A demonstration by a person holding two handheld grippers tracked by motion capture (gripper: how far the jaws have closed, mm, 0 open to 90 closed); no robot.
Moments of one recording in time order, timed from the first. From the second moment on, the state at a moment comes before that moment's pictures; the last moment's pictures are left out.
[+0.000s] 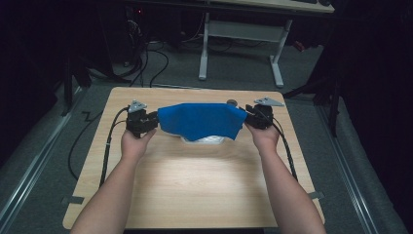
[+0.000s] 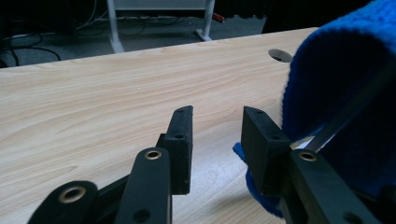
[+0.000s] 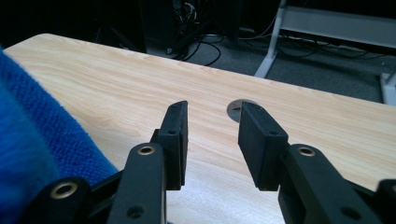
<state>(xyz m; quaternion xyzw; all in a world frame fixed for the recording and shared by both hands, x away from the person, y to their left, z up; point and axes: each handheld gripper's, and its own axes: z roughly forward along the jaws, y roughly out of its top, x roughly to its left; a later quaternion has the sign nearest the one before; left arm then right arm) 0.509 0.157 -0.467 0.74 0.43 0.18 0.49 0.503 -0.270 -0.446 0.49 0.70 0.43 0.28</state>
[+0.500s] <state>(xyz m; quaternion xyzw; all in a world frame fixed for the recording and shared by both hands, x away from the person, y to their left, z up) 0.507 0.171 -0.453 0.73 0.44 0.21 0.48 0.497 -0.284 -0.435 0.49 0.70 0.43 0.30</state>
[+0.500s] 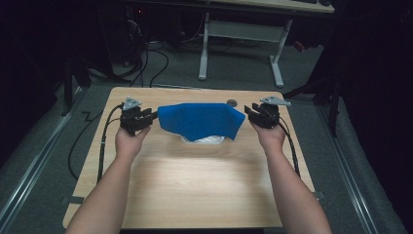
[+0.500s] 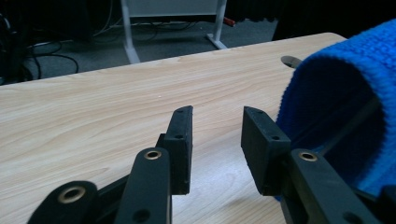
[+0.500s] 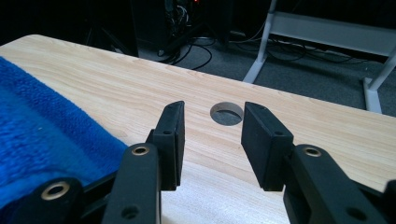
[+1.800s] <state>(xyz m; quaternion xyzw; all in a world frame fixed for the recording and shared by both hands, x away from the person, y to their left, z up) 0.327 0.162 -0.486 0.77 0.39 0.17 0.47 0.323 -0.247 -0.436 0.40 0.75 0.43 0.31</state>
